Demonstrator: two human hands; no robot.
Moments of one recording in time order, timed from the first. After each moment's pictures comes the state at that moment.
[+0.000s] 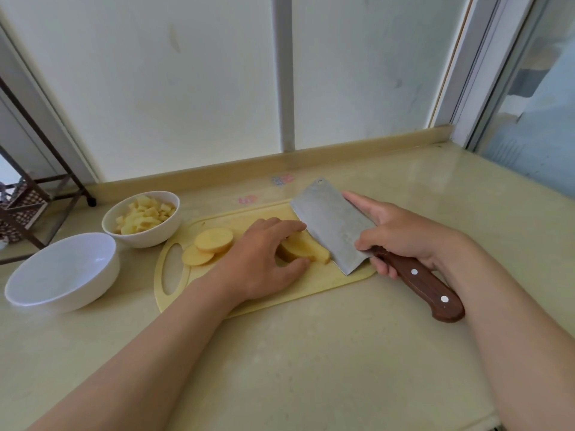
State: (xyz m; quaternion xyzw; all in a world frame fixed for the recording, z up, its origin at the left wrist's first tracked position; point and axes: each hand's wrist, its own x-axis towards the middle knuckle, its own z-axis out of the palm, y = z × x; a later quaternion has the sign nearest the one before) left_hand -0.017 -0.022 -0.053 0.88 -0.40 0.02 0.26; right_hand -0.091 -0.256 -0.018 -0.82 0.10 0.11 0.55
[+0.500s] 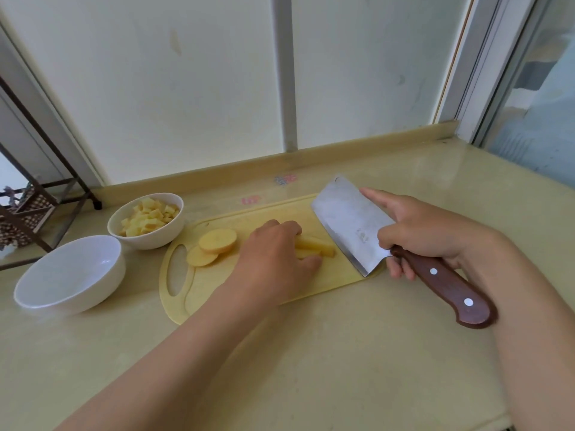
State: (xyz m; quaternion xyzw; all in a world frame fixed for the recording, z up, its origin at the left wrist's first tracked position) left_hand -0.041 -0.044 -0.040 0.94 -0.26 0.03 0.22; right_hand -0.109 -0.255 -0.001 -0.84 0.12 0.10 0.51
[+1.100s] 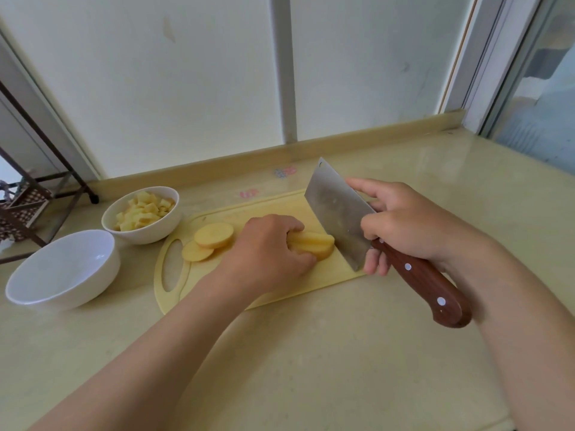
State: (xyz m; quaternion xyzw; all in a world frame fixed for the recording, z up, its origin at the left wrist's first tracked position) left_hand -0.037 -0.039 -0.031 0.93 -0.26 -0.02 0.27; right_hand -0.110 -0.232 -0.004 -0.82 0.09 0.02 0.56
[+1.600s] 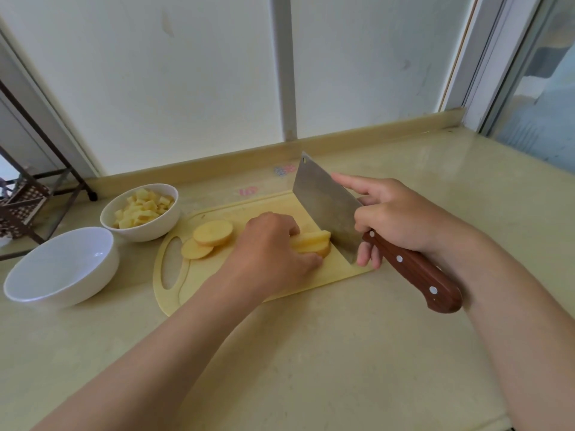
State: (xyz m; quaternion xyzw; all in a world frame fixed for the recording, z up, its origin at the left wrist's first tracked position) left_hand -0.036 -0.043 -0.036 0.94 -0.26 0.00 0.23; right_hand -0.100 -0.228 -0.002 -0.82 0.08 0.03 0.56
